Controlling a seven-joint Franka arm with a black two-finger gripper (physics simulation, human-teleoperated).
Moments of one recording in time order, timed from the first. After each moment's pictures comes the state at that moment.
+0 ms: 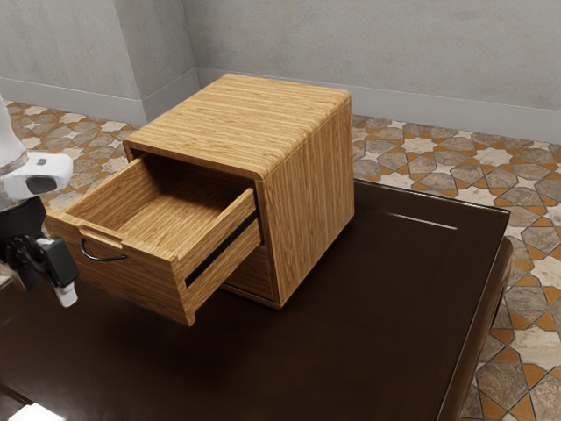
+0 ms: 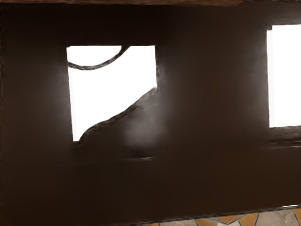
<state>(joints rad) -0.13 -0.88 0.08 -2.51 -0.04 1.59 -0.03</state>
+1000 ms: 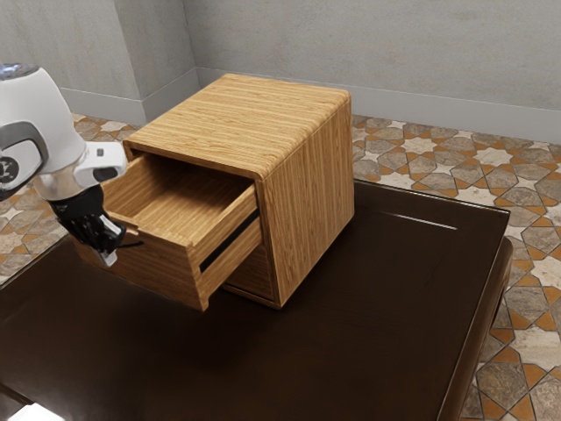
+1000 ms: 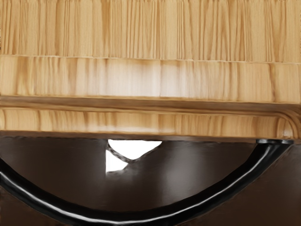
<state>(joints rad) -0.15 -0.59 0.15 -2.46 0.10 1.99 -0.05</state>
